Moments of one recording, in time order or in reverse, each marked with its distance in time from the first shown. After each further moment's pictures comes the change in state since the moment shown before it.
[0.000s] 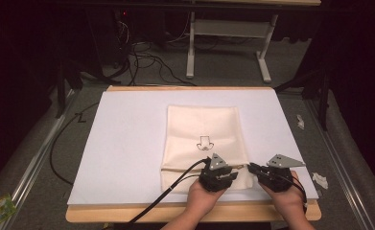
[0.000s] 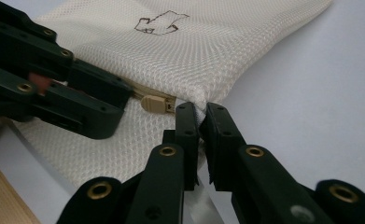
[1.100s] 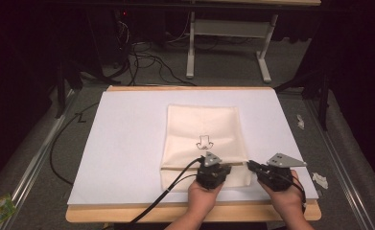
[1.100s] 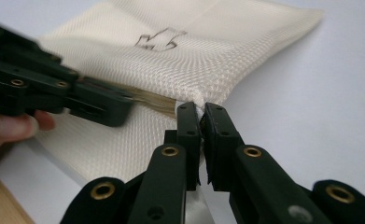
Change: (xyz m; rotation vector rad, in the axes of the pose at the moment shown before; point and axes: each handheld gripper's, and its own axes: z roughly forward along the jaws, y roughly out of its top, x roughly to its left) left arm 0.020 -0.007 -0.011 -0.040 0.061 -0.178; right arm 0.005 0.009 -0.005 -0.045 -0.023 0.007
